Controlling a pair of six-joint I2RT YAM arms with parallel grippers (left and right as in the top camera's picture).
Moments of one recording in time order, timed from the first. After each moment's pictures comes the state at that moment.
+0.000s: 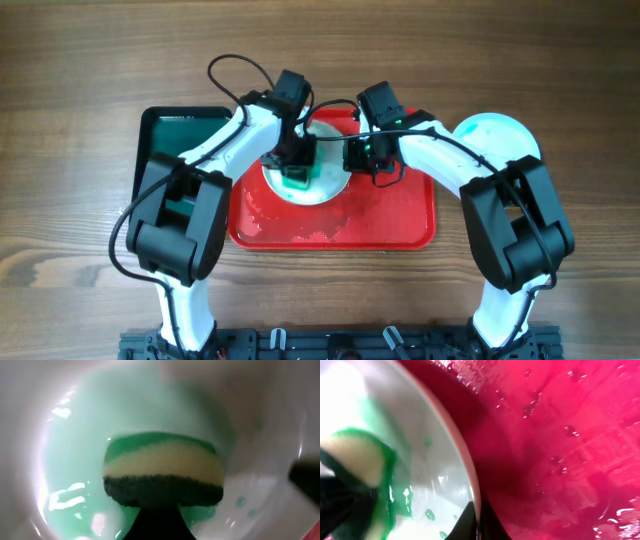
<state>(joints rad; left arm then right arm) -0.41 2.04 1.38 -0.79 0.15 -0.30 0.44 1.99 1.23 -0.51 -0.31 0.48</state>
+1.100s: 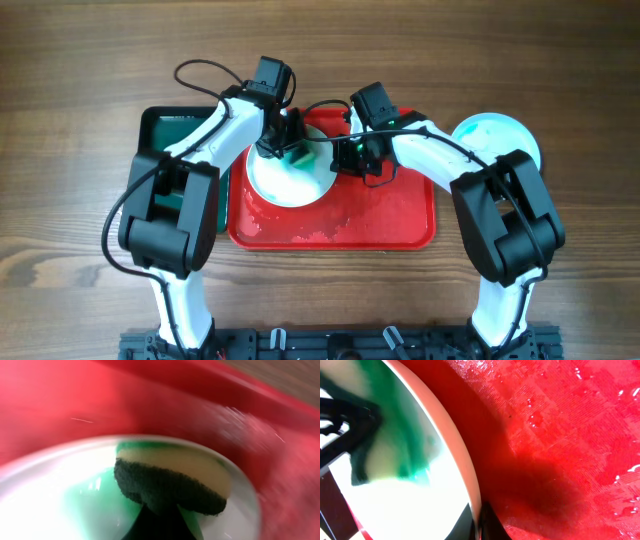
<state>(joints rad) -0.32 2.06 1.39 -0.67 0.18 -0.64 0.46 2.03 1.24 -0.47 -0.45 0.56</state>
